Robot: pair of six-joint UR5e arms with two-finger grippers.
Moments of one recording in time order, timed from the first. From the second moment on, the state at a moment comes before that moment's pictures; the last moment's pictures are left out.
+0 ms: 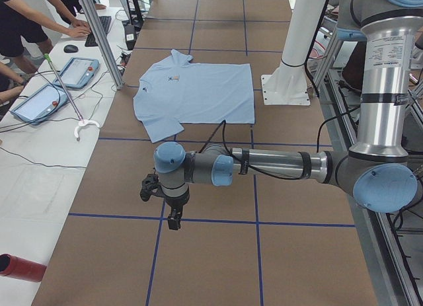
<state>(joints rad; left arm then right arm) -1.53 -1.56 -1.61 -1.59 -2.24 0.06 1.56 -1.49 1.53 -1.54 2.42 0.10</state>
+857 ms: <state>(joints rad) -1.53 -1.57 -1.67 -1.59 -2.28 0.06 1.55 -1.48 1.54 -1.52 2.43 0.13</state>
